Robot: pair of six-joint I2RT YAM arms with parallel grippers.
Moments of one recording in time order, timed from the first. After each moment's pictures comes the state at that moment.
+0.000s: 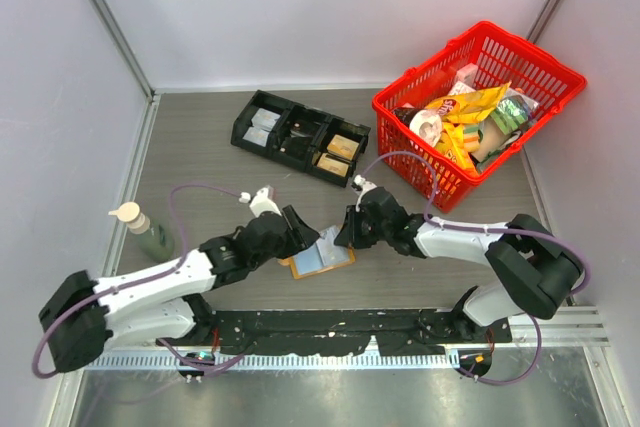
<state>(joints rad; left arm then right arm) -0.96 0.97 0.53 -0.17 -0.30 -1.14 0.78 1.46 0.59 0.13 -0.20 0.69</state>
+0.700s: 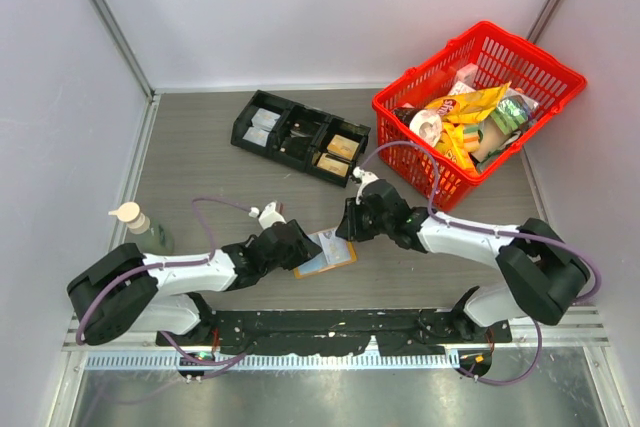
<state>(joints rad) -0.96 1.27 0.38 0.19 -0.23 -1.24 0.76 1.40 0.65 0.03 -0.14 0.58</state>
